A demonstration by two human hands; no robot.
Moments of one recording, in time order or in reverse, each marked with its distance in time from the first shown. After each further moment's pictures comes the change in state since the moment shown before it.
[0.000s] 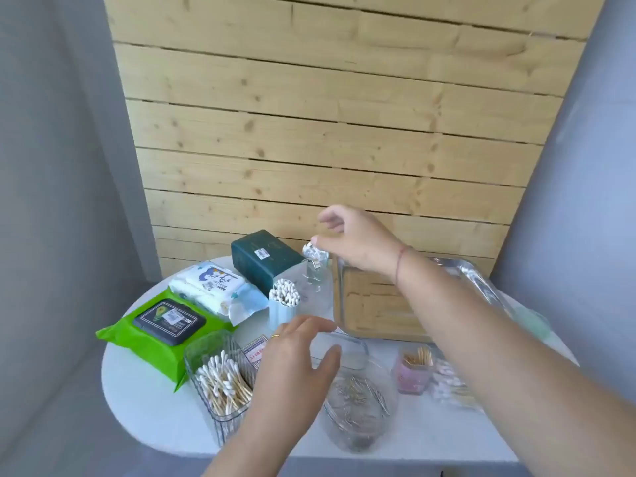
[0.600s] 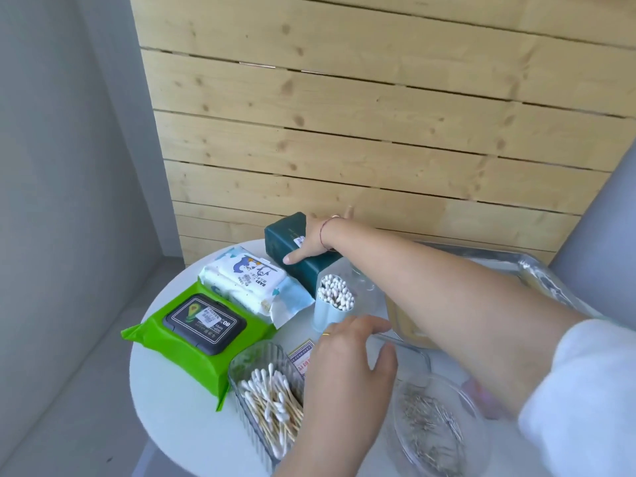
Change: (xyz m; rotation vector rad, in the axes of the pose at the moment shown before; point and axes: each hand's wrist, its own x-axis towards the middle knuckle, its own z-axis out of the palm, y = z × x) left_hand 0.033 -0.030 -0.008 -0.132 0.041 -0.053; right_hand 0.160 -0.003 0.140 -0.754 -0.528 0.311
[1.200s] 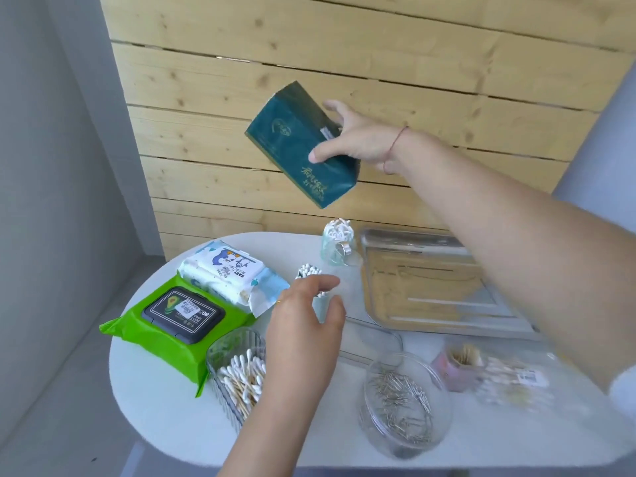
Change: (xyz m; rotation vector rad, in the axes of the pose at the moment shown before) left_hand 0.015 0.000 -0.012 -0.087 0.123 -0.142; right_hand -0.064 0.088 -0.089 1.015 0.254 -0.412
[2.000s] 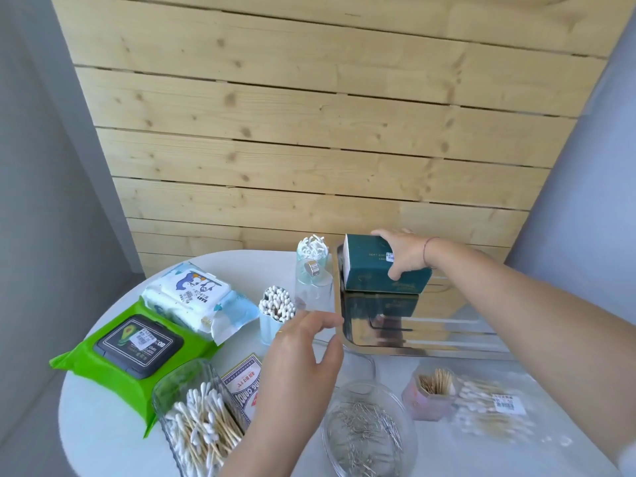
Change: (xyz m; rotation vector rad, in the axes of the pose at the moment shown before) left_hand -0.003 0.006 0.042 0.110 -0.145 0.109; right_hand -0.048 0.179 -0.052 -0.754 -0.154 0.337
